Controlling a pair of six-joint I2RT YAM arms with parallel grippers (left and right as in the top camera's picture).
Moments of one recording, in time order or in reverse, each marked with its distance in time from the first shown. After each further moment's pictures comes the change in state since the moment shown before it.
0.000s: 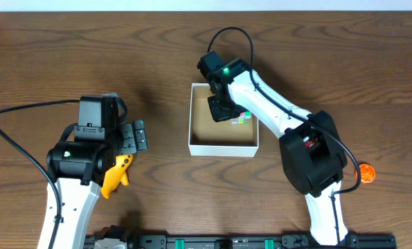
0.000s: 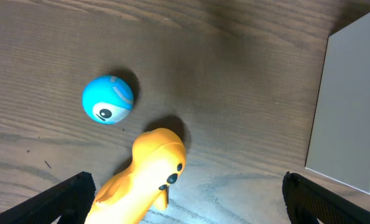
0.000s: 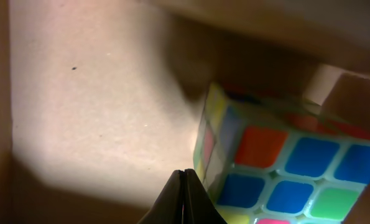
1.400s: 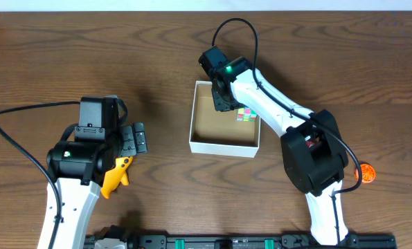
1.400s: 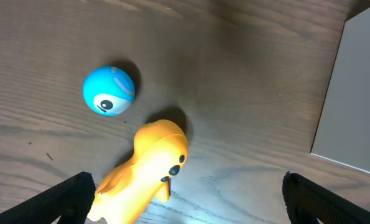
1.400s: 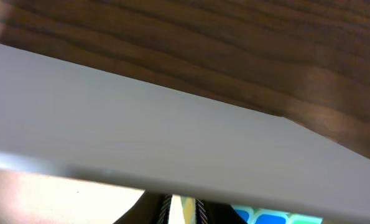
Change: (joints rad) left arm 0.000 0.000 0.000 -0.029 0.000 0.000; right arm -0.014 0.000 0.000 0.092 0.156 0.045
